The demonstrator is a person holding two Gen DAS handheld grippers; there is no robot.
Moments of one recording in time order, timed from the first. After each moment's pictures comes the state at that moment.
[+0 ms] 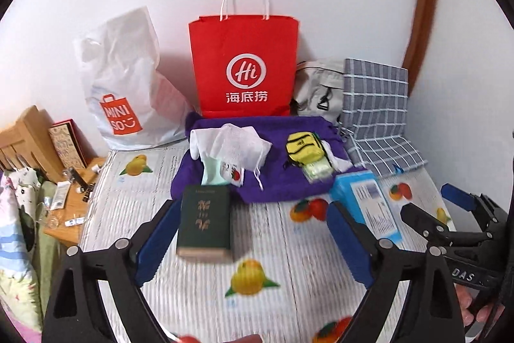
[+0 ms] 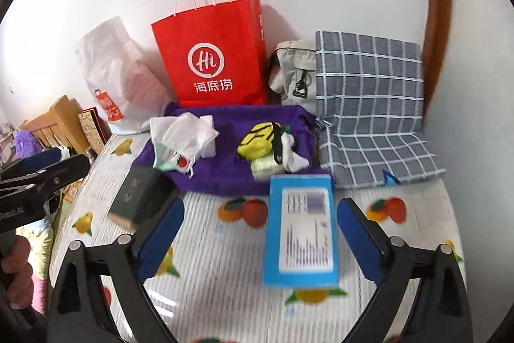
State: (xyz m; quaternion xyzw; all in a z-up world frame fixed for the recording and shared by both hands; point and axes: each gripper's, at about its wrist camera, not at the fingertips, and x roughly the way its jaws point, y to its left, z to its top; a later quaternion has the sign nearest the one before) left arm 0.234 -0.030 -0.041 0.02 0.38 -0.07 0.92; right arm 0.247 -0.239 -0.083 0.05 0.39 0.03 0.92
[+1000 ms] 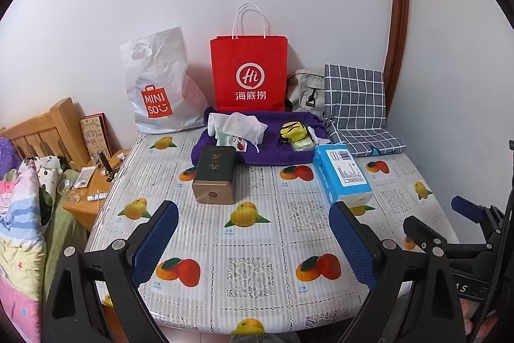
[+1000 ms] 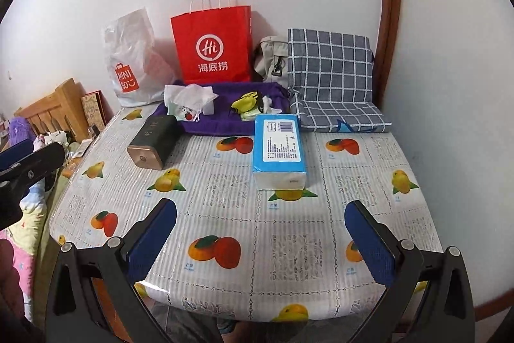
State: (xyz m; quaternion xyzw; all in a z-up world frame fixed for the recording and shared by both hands) left arm 0.071 -0.026 -0.031 0.02 0.32 -0.04 0.95; right arm 0.074 -0.236 -0.076 0.03 0.37 0.00 0.93
